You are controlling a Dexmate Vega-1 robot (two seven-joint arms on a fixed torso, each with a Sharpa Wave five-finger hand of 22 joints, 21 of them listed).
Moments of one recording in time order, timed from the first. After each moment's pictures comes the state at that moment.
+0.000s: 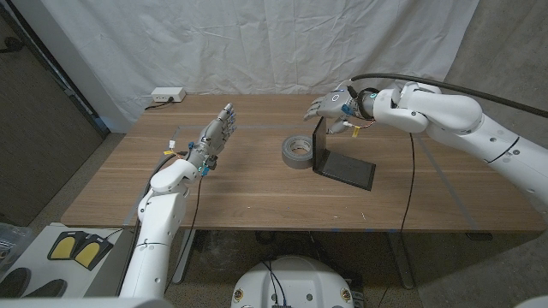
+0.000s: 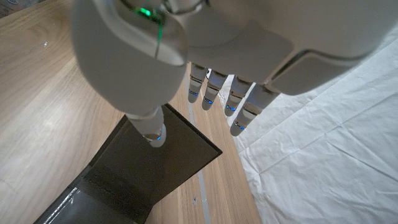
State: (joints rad) left arm 1.11 0.08 -0.17 -1.76 -0.17 0.15 -0.42; left_hand 0.40 0.00 0.07 0.06 0.31 -0.09 0.00 0.20 0.18 -0.08 -0.05 0.20 0.18 -0.13 -0.02 0.18 0.17 -0.15 -0.04 0.20 0.18; right arm -0.55 -0.98 -0.59 -2.08 -1.02 0.29 0.56; right_hand 0.81 -0.03 0.40 -0.15 0.24 0.14 -0.22 0.25 0.20 0.16 -0.17 0.26 0.19 0.16 -0.04 0.19 0.18 0.35 -0.03 0.20 0.17
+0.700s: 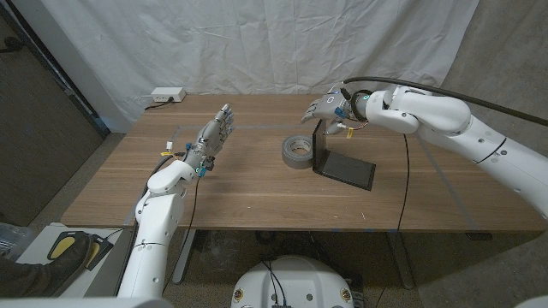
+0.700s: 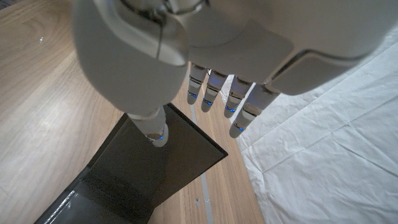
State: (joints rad) left arm 1.10 0.09 -0.19 -1.74 -0.18 0.12 -0.44; left_hand 0.41 0.00 0.07 0.06 0.31 -0.09 0.00 0.20 0.18 -0.08 -0.05 0.20 0.18 -0.13 -0.02 0.18 0.17 -0.15 -0.04 0.20 0.18; right arm -0.53 -0.93 -0.62 -2.05 -1.05 0.29 0.59; right_hand 0.82 -0.01 0.40 -0.14 0.24 0.19 -0.21 0.25 0.20 0.19 -0.17 0.26 0.19 0.18 -0.04 0.19 0.18 0.39 -0.04 0.20 0.17
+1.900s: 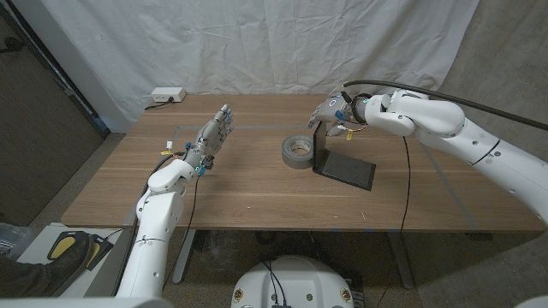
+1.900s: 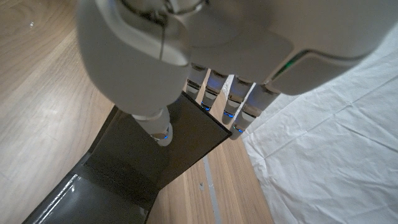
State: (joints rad) left arm 1.07 0.09 -0.19 -1.68 -0.19 0.11 -0.45; left_hand 0.41 0.01 0.07 0.06 0.30 -0.09 0.01 0.20 0.18 -0.08 -0.05 0.20 0.18 -0.13 -0.02 0.18 0.17 -0.15 -0.03 0.20 0.18; right arm -0.53 -0.93 -0.64 -2.01 -1.05 0.26 0.59; right_hand 0.85 0.01 0.42 -0.14 0.22 0.30 -0.19 0.27 0.20 0.28 -0.16 0.27 0.19 0.29 -0.04 0.20 0.18 0.42 -0.05 0.21 0.18
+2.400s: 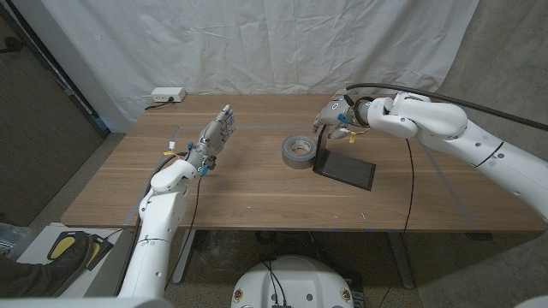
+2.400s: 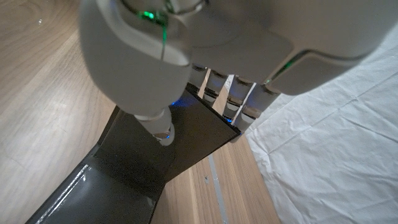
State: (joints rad) left arm 1.07 0.08 -0.18 -1.68 -0.19 0.11 -0.44; left_hand 0.41 0.01 0.07 0.06 0.30 -0.09 0.01 0.20 0.18 -0.08 -0.05 0.20 0.18 -0.13 -0.02 0.18 0.17 -0.15 -0.03 0.20 0.18; right arm -0.54 -0.95 -0.64 -2.00 -1.04 0.27 0.57; right_hand 0.86 0.02 0.42 -0.14 0.21 0.48 -0.22 0.31 0.20 0.40 -0.19 0.30 0.19 0.39 -0.04 0.21 0.19 0.47 -0.05 0.22 0.19
